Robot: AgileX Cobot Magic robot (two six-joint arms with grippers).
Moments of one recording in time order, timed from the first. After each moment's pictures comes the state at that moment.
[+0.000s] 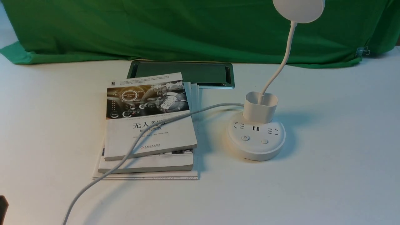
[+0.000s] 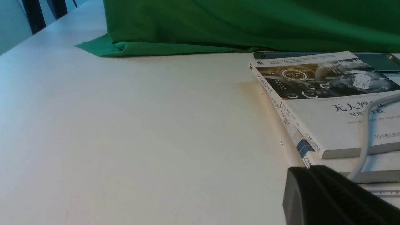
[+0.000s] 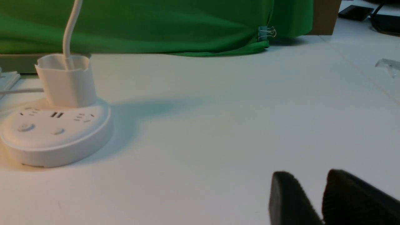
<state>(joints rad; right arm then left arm) -0.01 0.00 0.01 -0.10 0.23 0.11 0.01 0.00 0.01 -0.08 0.22 0.08</state>
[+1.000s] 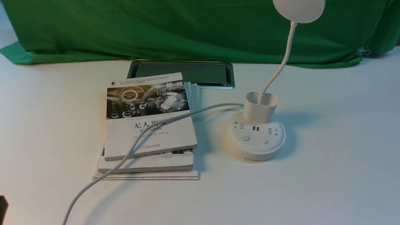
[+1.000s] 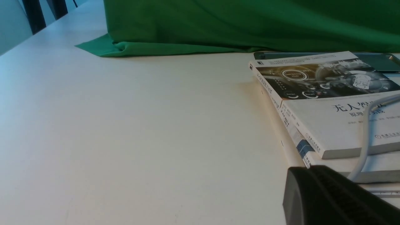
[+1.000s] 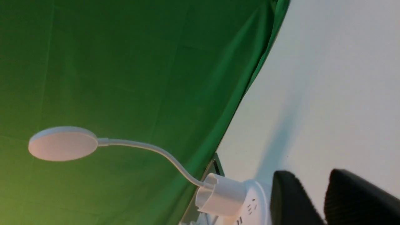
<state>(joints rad) -0.01 0.00 0.01 0.10 0.13 1.06 0.01 0.00 0.01 -0.08 0.22 0.08</state>
